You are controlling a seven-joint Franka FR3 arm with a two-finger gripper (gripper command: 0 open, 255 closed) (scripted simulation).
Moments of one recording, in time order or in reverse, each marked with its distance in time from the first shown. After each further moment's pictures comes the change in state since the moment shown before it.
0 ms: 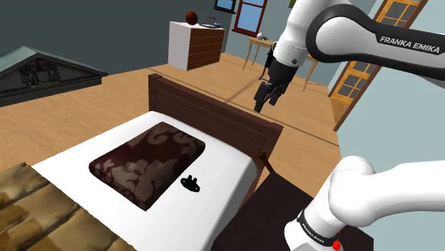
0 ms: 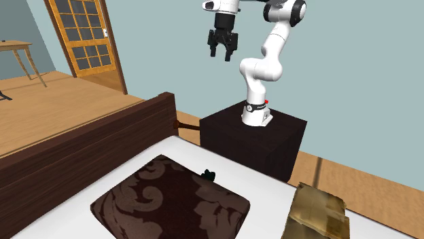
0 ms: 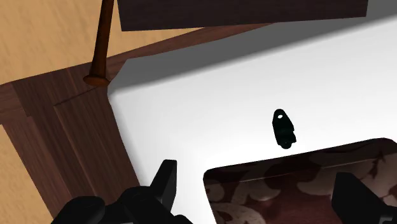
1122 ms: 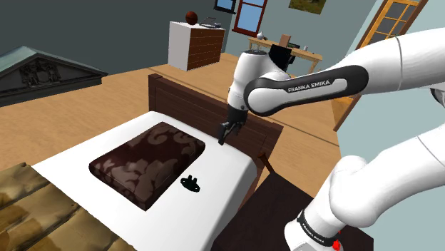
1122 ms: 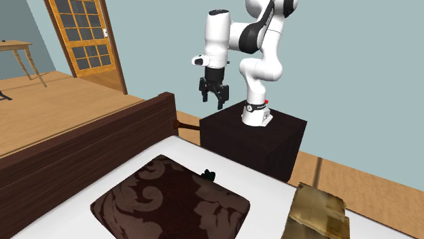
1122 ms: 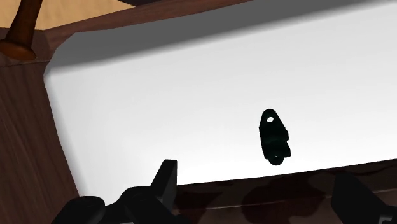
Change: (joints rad) arm 0.033 0.374 0.046 -0.164 0.018 0.484 0.018
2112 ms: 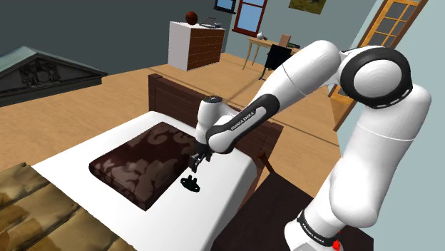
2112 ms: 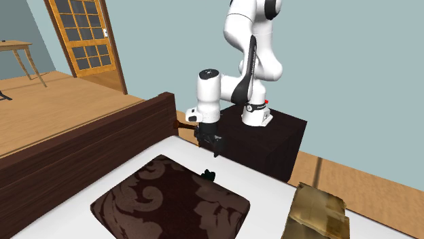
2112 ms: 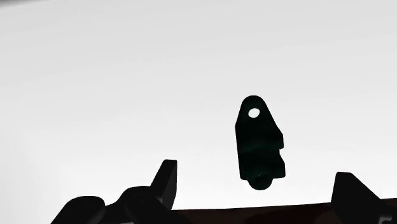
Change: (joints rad) arm 0.025 0.589 0.037 0.131 -0.082 0.404 0.068
